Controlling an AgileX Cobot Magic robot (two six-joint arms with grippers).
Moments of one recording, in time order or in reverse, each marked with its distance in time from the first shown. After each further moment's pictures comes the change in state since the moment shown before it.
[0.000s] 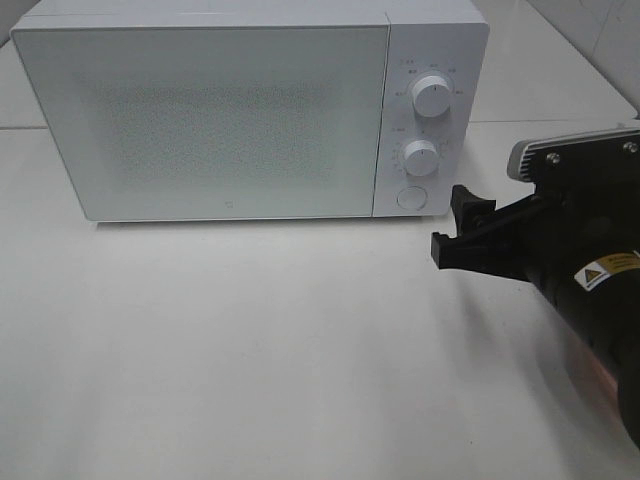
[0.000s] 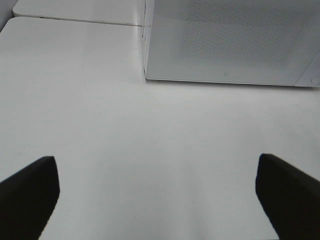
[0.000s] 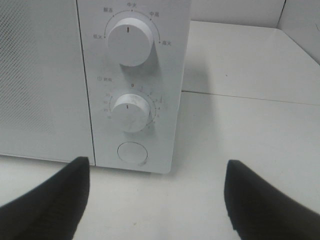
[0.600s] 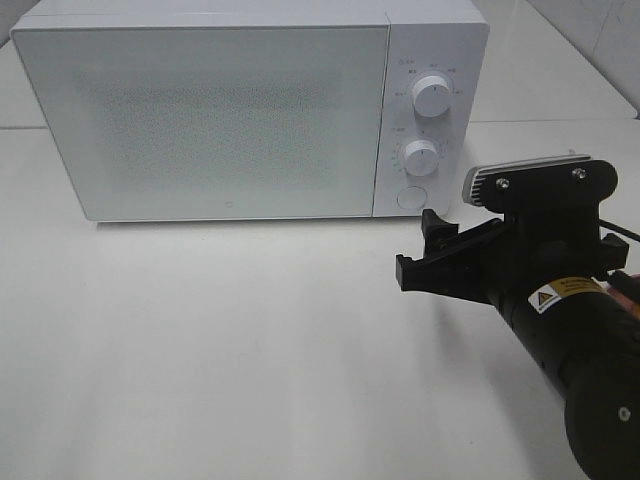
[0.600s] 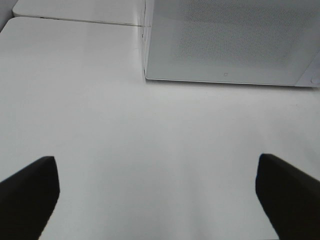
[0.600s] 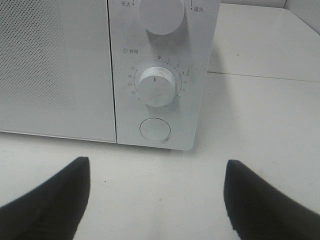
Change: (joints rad) left arm 0.000 0.000 0.000 0.000 0.000 0.000; right arm 0.151 0.091 -0.051 0.166 -0.021 -0.005
